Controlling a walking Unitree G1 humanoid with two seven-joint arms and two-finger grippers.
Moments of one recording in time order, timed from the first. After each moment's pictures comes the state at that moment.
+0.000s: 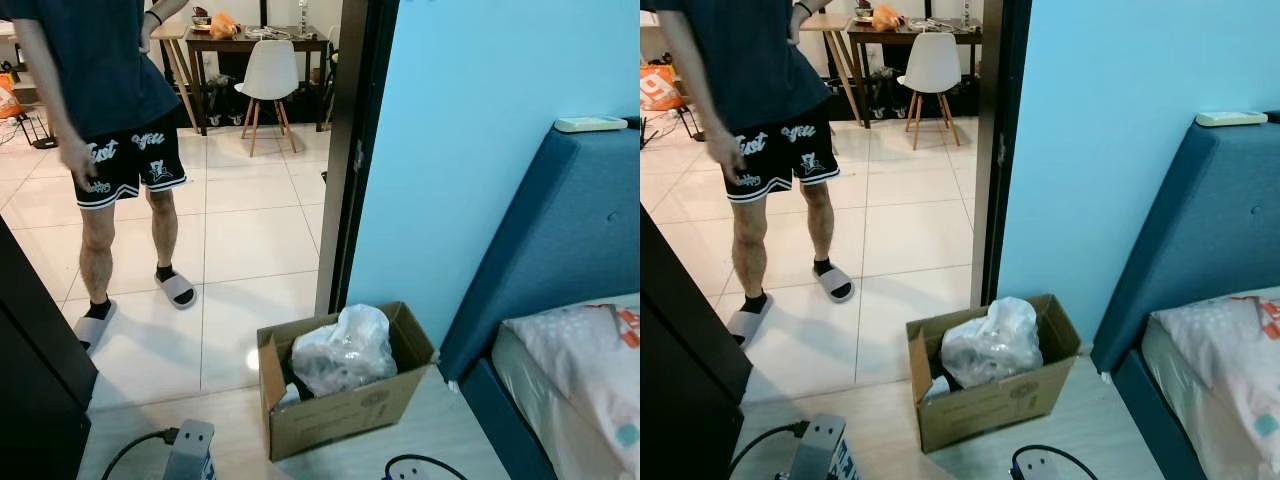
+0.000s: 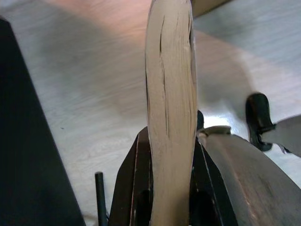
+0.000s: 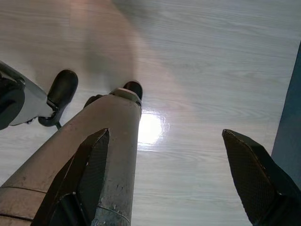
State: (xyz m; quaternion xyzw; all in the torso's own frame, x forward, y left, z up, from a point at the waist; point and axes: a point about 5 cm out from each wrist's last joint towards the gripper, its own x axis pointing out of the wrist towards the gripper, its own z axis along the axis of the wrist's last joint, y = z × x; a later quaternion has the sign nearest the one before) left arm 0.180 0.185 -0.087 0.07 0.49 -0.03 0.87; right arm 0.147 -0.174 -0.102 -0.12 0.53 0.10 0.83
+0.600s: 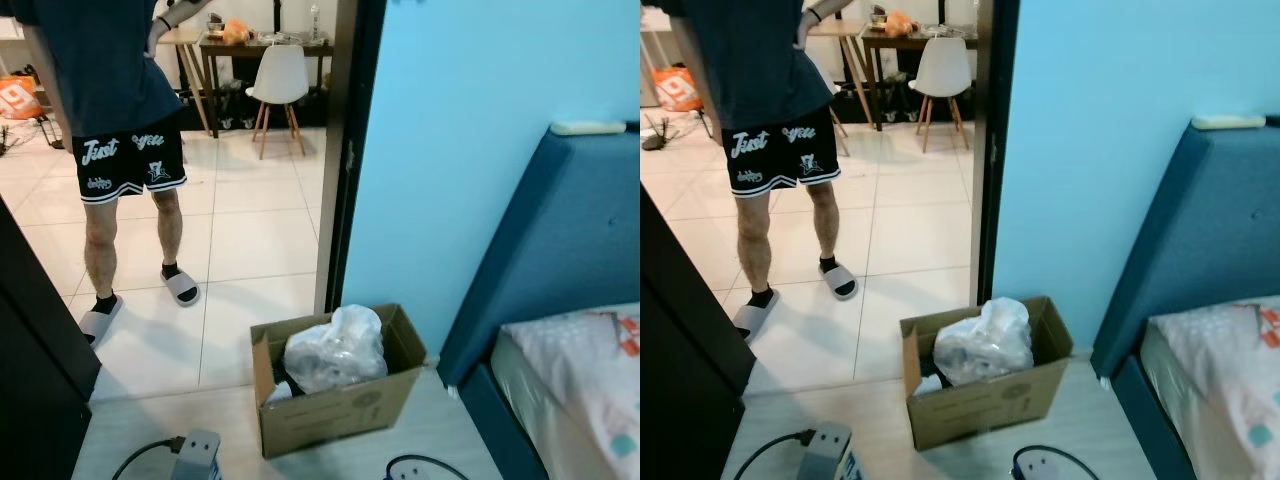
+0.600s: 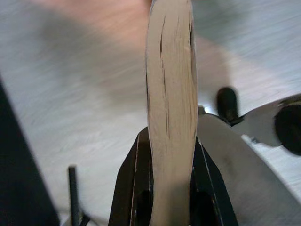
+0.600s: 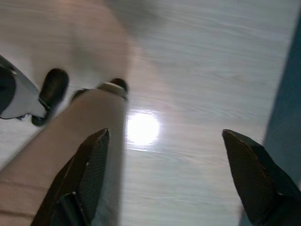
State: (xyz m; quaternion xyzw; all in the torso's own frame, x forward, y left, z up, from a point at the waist) left arm 0.174 0.178 -0.090 0.06 0.51 -0.06 0.86; right arm 0.143 -0.176 -0.103 -0.12 0.54 0.10 0.83
